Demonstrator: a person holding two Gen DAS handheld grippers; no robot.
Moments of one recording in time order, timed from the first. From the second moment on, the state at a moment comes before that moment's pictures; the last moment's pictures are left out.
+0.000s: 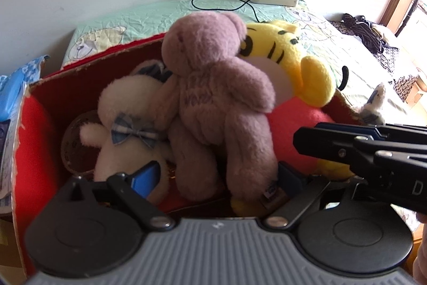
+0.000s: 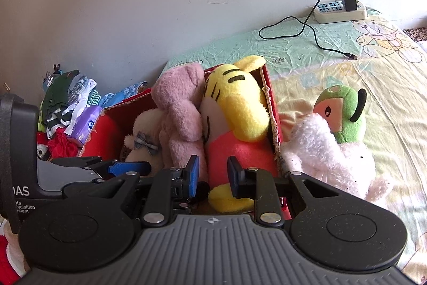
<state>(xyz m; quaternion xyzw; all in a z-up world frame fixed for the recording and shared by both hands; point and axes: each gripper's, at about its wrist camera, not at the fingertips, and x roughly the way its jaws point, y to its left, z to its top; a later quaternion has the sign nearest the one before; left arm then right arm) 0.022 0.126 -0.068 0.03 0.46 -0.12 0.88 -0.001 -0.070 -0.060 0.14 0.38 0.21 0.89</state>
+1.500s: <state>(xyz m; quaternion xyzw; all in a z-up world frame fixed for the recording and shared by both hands) -0.051 0.039 -0.007 0.03 0.40 0.07 0.91 -0.006 -0.196 -0.052 0.17 0.29 0.45 0.82</state>
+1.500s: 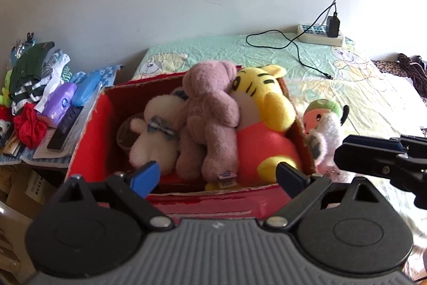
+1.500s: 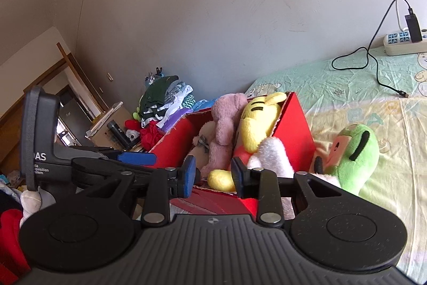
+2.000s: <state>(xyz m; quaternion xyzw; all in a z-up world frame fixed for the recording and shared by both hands) -0.055 -0.044 -0.058 -0.03 0.46 -0.05 0.88 0.020 -0.287 -0.115 0.25 0.38 0.32 0.83</state>
